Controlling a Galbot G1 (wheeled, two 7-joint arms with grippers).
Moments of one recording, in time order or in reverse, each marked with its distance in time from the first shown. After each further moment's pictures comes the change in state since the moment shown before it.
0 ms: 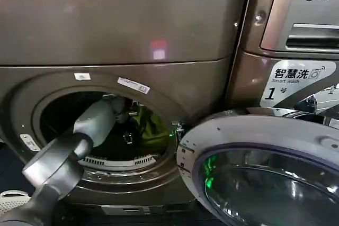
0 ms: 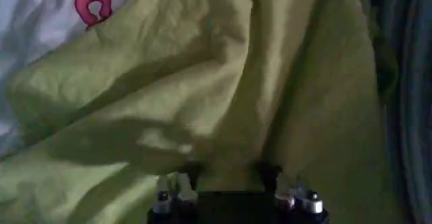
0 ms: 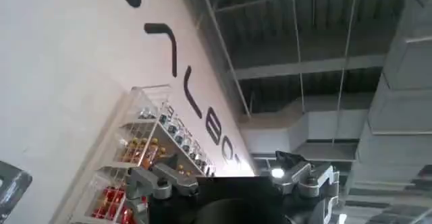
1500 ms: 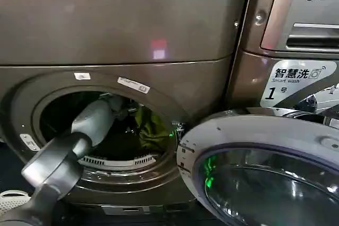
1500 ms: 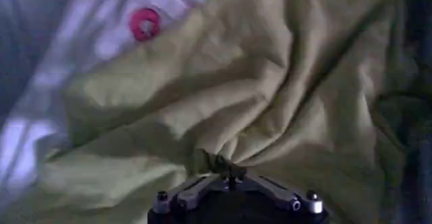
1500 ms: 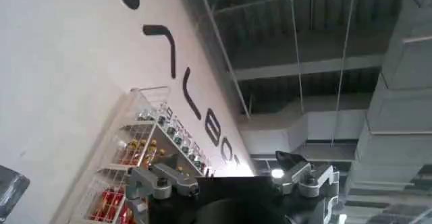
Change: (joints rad) left arm 0.001 0.011 -0.068 -0.001 -0.074 0.022 -0.130; right arm 0.004 -0.004 0.004 -0.004 0.005 0.002 -0.002
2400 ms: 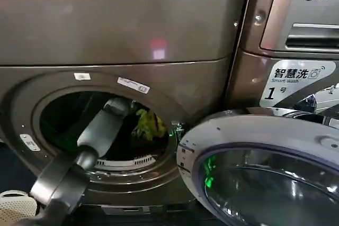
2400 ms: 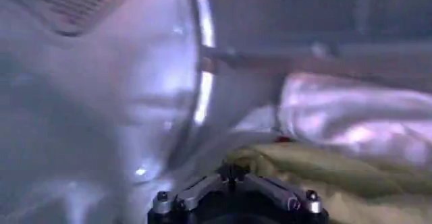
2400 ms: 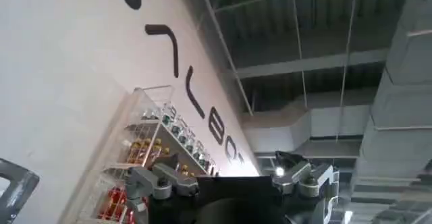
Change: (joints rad) left arm 0.138 -0.040 -0.335 -0.124 -0.361 0.018 -0.647; right arm 0.036 -0.008 -0.043 0.001 -0.015 0.003 -0.003
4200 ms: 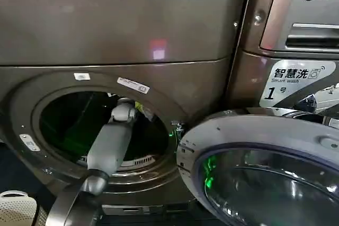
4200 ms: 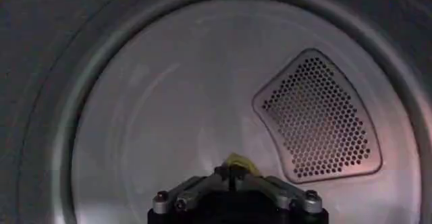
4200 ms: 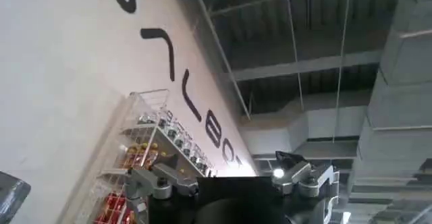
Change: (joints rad) left arm 0.218 -0.086 -0.305 -0.367 -0.264 -0.216 -0.723; right arm -0.007 -0.008 0.018 -0.009 0.018 0.006 0.009
